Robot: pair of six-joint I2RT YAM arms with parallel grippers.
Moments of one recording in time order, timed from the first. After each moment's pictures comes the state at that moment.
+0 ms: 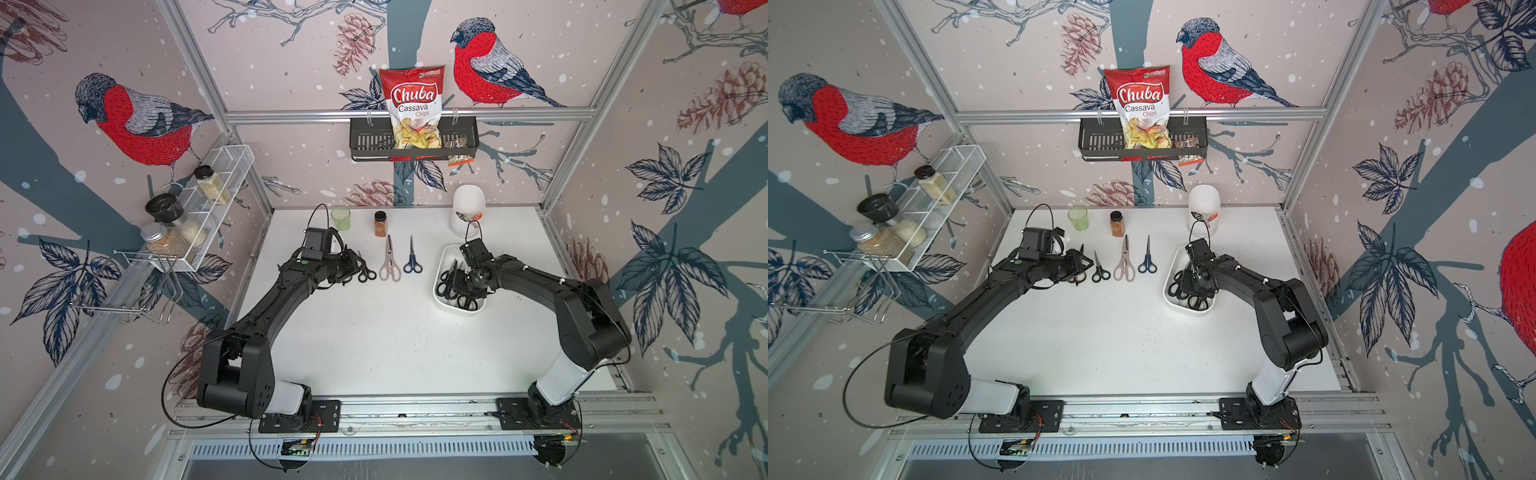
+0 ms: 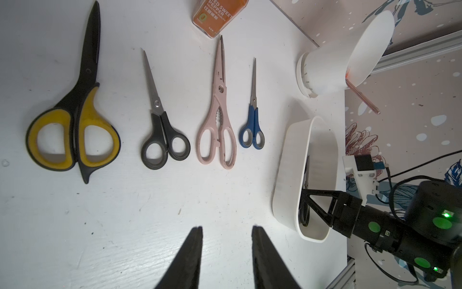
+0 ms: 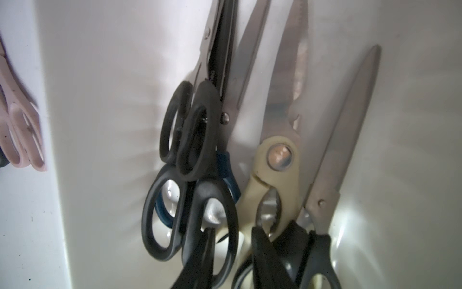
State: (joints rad) left arm -0.20 1.41 1.02 -0.43 0.44 -0.58; right arm 0.46 1.72 1.06 -0.54 -0.09 0.60
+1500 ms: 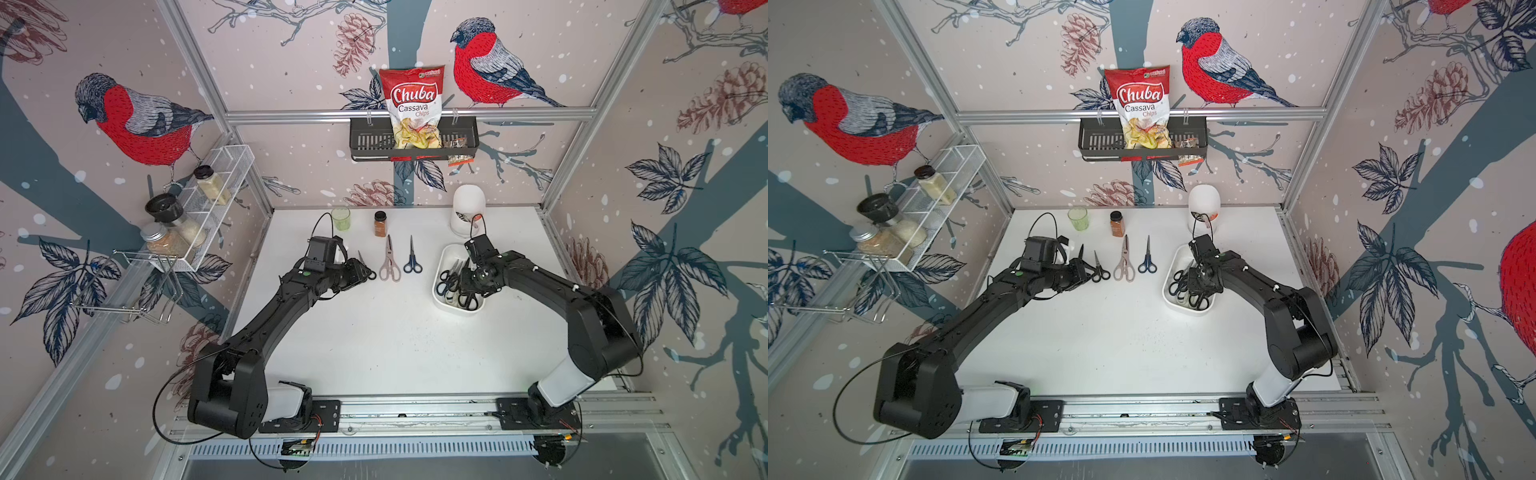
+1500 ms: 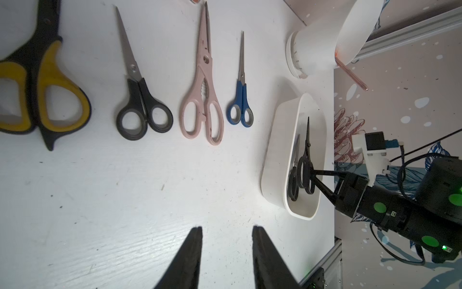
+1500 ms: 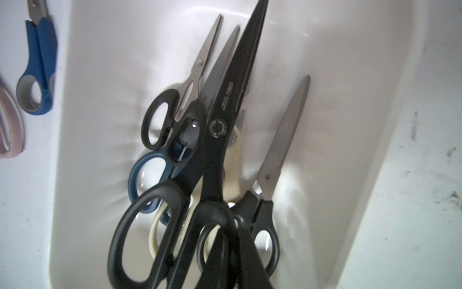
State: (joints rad) left arm -0.26 1.34 0.93 -0.40 0.48 -0.63; right arm 0.45 1.62 1.09 -0.67 0.05 0.45
